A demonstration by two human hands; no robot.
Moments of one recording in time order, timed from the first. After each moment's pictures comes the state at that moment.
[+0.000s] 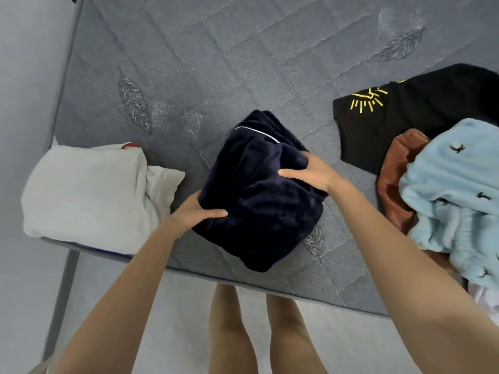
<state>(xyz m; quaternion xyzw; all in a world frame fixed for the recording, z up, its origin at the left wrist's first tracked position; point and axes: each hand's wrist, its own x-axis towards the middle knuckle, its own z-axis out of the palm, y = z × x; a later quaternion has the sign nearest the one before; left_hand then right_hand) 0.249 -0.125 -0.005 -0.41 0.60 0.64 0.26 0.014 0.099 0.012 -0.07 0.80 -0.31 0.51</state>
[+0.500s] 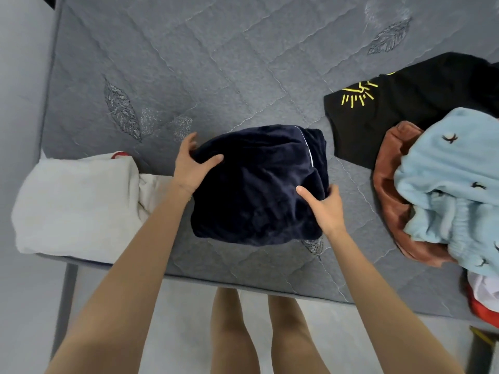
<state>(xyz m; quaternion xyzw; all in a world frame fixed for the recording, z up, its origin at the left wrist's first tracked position) 0.161 -0.147 0.005 -0.43 0.68 0.59 0.04 0.092 0.151 0.006 0.18 0.81 -0.47 0.31</state>
